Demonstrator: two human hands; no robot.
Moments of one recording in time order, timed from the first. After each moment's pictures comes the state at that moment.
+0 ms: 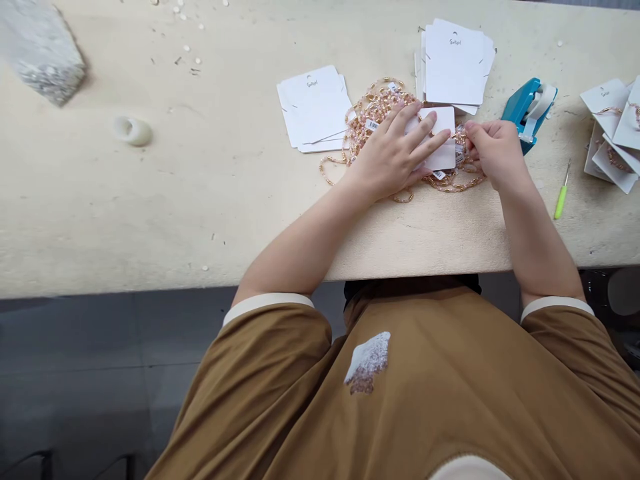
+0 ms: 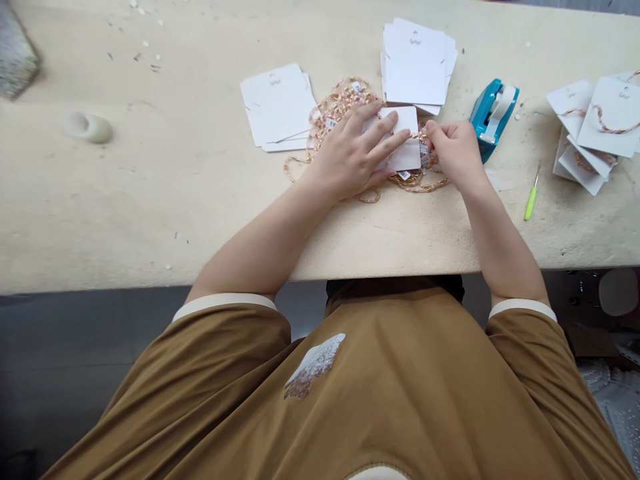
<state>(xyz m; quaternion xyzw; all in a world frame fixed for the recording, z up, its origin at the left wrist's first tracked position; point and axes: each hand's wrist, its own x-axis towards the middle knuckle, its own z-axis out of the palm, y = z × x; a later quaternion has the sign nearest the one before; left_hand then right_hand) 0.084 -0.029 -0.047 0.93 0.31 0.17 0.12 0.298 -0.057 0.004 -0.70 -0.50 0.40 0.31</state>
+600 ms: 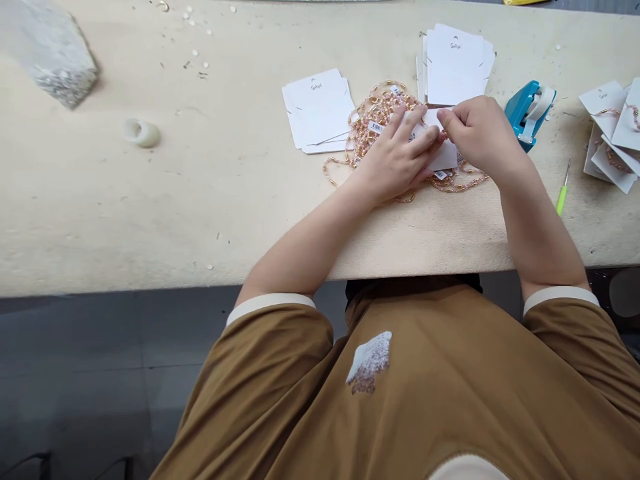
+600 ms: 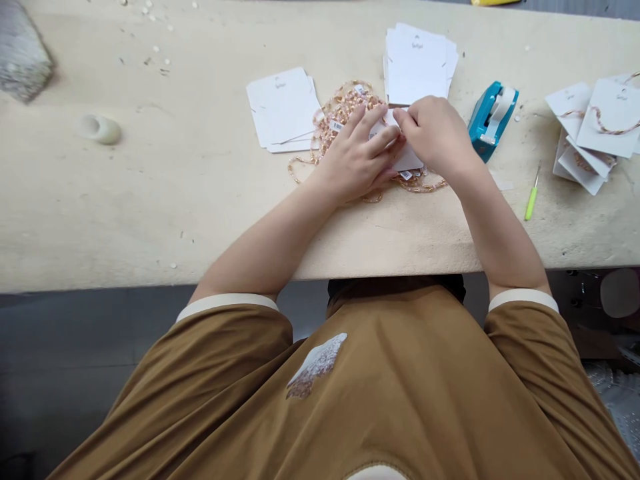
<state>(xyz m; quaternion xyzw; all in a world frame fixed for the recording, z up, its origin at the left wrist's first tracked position) 0.088 -0.027 -0.062 0.93 0.29 0.21 0.11 0.267 -0.044 0.048 -0.68 -0.68 0.23 0.13</state>
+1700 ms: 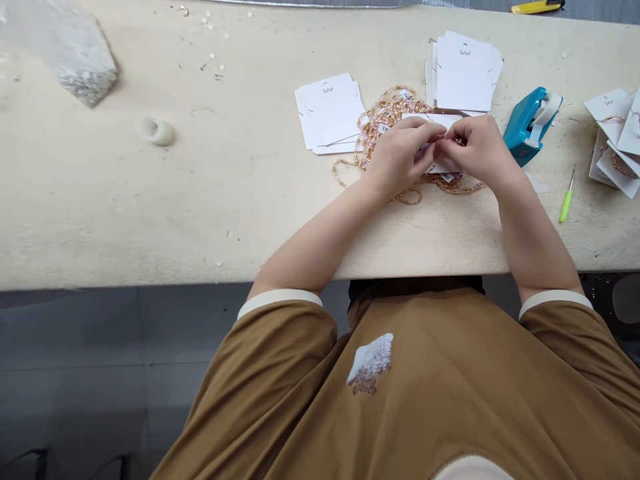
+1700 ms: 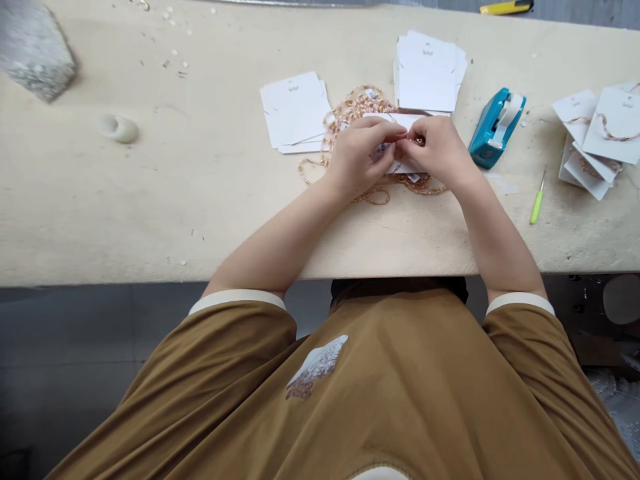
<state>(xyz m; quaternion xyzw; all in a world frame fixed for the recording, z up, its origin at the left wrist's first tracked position) 0.088 -0.033 -0.036 0.84 0.39 0.30 0.22 0.273 -0.046 0.016 -0.62 -0.68 0.32 0.23</state>
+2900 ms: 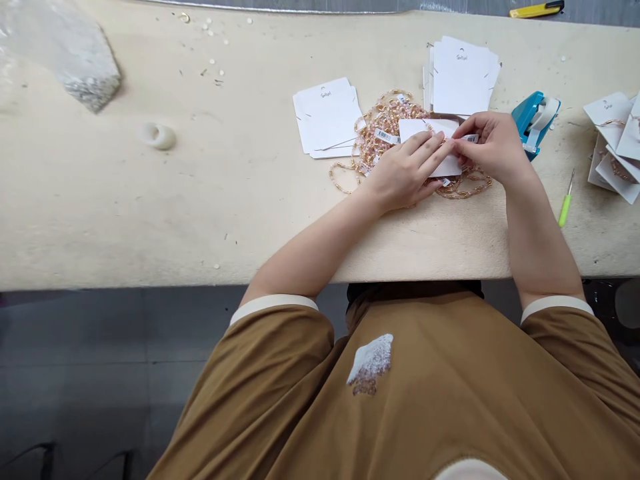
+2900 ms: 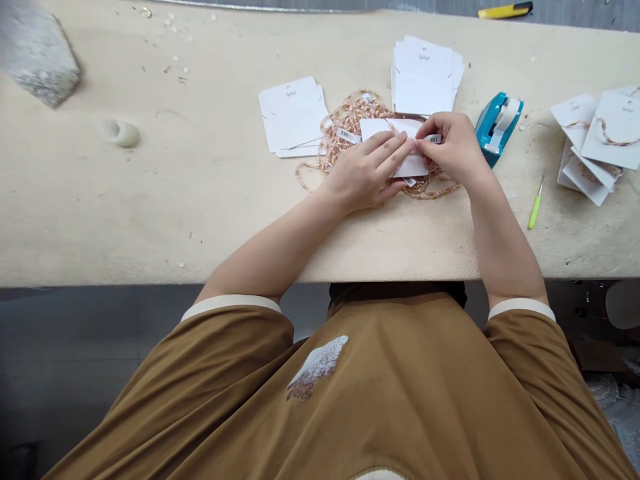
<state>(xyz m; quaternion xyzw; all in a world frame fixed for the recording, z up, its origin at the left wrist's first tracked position) 0.086 -0.039 -0.054 0.93 0.30 0.20 0.10 0.298 -0.041 0.009 -0.62 -0.58 0.41 0.33</state>
